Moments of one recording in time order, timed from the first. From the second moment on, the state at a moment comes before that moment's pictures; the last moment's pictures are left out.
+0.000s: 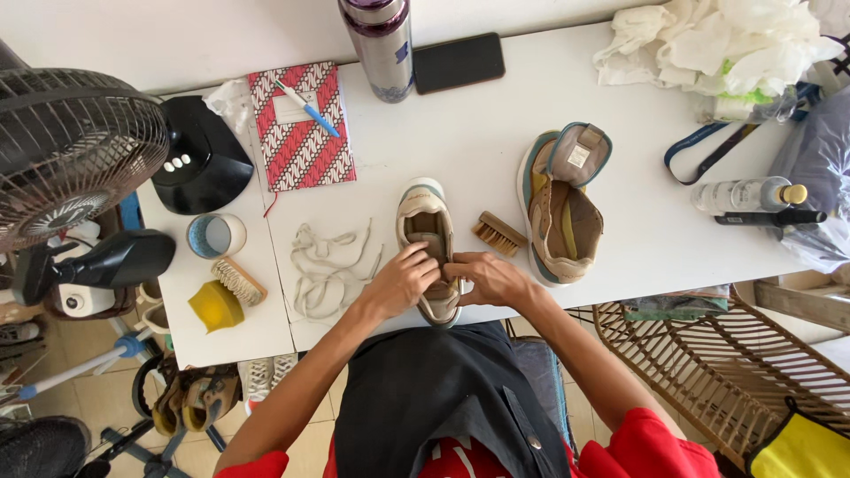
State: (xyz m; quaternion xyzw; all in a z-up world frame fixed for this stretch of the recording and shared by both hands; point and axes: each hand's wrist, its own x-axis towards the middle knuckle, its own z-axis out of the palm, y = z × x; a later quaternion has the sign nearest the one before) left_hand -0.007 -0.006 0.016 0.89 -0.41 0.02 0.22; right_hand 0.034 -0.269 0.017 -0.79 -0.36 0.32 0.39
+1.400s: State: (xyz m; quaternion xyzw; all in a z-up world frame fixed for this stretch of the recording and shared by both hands) left_hand 0.018 -0.021 0.038 0.91 -0.31 -0.18 0.21; right_hand -0.002 -0.285 0.047 -0.83 -0.36 0.14 0.41
